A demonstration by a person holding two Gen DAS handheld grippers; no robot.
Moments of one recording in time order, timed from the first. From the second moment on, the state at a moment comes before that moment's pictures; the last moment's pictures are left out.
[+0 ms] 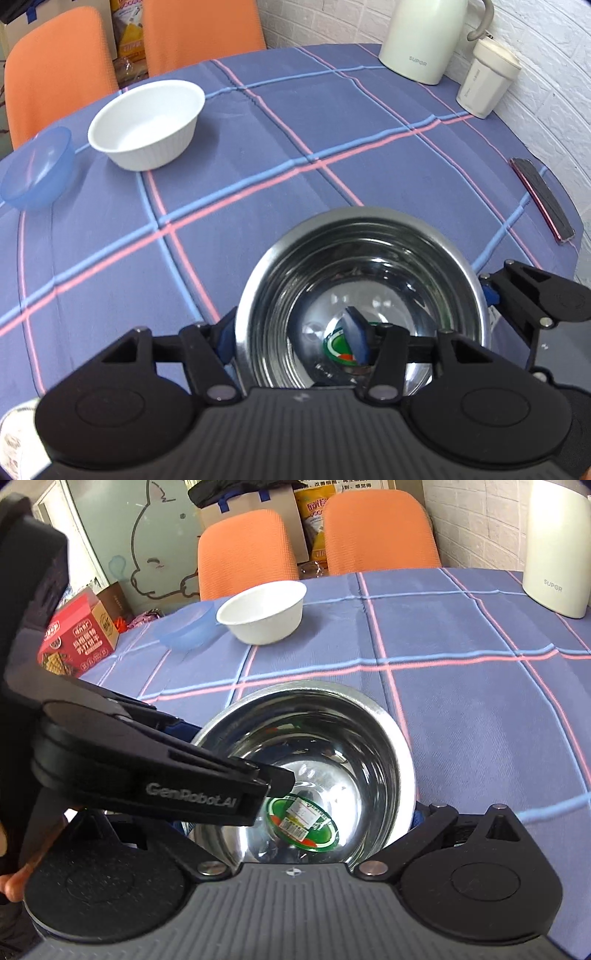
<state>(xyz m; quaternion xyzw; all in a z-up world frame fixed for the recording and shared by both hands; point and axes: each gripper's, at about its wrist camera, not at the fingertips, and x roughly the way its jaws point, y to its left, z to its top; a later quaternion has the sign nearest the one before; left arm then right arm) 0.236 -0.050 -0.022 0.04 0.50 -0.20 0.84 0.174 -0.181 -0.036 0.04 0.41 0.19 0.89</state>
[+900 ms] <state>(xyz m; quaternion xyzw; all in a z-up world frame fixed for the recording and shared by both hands) 0.277 0.064 0.058 0.01 0.35 -0.12 0.93 0.217 -0.186 0.018 -0.08 0.32 0.19 0.93</state>
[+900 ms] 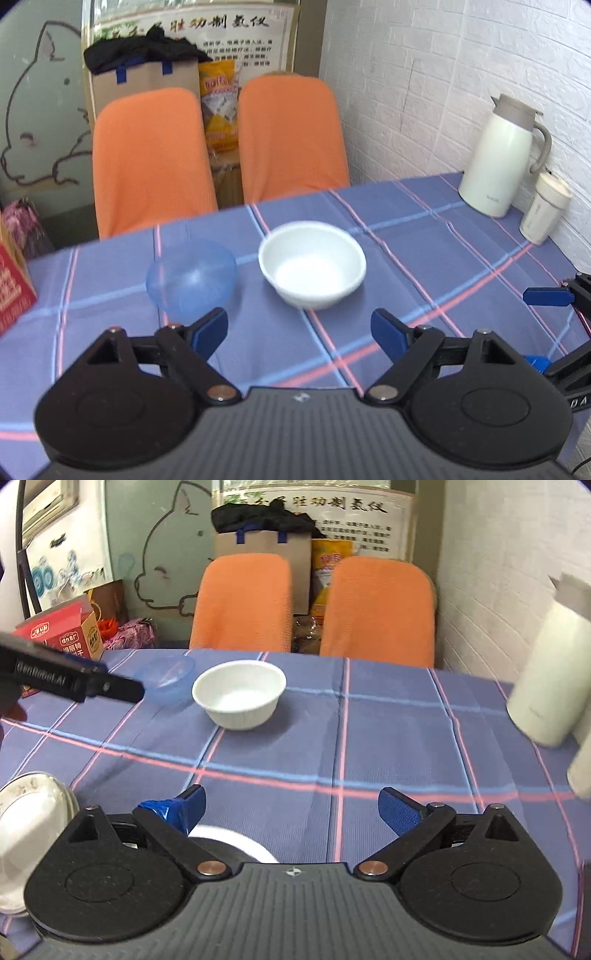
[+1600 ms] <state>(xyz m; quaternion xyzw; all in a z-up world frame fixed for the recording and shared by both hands) 0.453 0.058 -0.016 -0.04 0.44 -0.15 0.88 0.344 -0.122 -0.028 -0.12 0.39 0.25 0.88</state>
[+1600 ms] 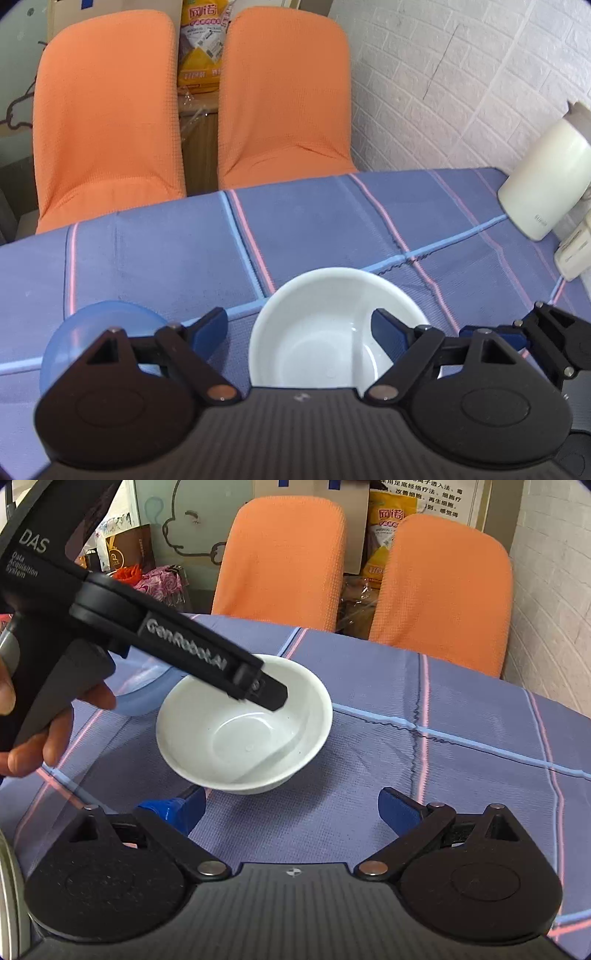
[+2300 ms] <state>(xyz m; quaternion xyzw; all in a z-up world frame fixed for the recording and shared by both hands) 0.441 0.045 -0.030 -0.02 0.45 -0.17 0.88 0.334 -0.101 -0.024 -0.18 0.33 0.30 0.88</state>
